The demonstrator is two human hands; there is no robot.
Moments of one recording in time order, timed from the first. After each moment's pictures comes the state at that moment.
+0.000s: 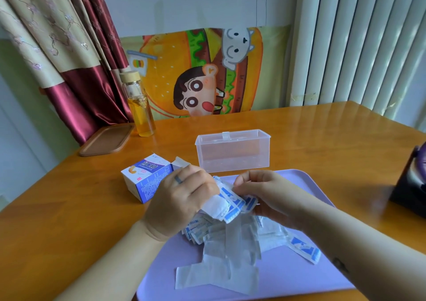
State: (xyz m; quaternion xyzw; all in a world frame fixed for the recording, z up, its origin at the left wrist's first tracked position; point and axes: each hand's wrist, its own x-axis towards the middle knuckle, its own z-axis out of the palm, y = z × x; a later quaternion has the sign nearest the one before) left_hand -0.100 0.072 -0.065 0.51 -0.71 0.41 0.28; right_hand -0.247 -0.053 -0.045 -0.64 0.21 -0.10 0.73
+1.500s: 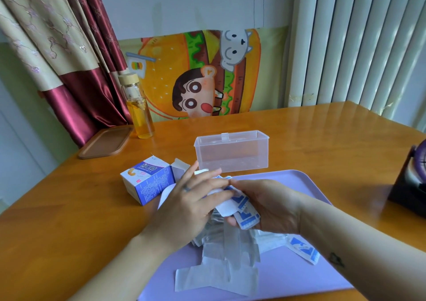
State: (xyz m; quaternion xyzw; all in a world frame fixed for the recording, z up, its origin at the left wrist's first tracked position) left_hand -0.094 0.071 -0.088 0.58 -0.72 0.29 0.23; right_hand -0.243 -0.050 -0.046 -0.45 0.18 0.03 0.87
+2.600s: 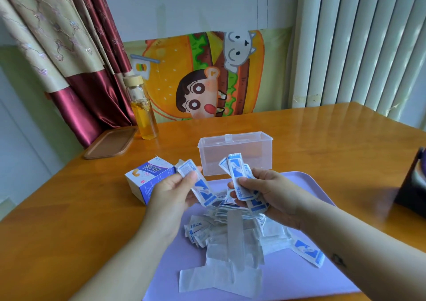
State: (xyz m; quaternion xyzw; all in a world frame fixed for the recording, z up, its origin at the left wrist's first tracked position) left_hand -0.116 0.074 -0.059 0.60 -0.22 -0.23 0.73; right_hand -0.240 -0.059 -0.051 -0.54 0.18 -0.12 0.81
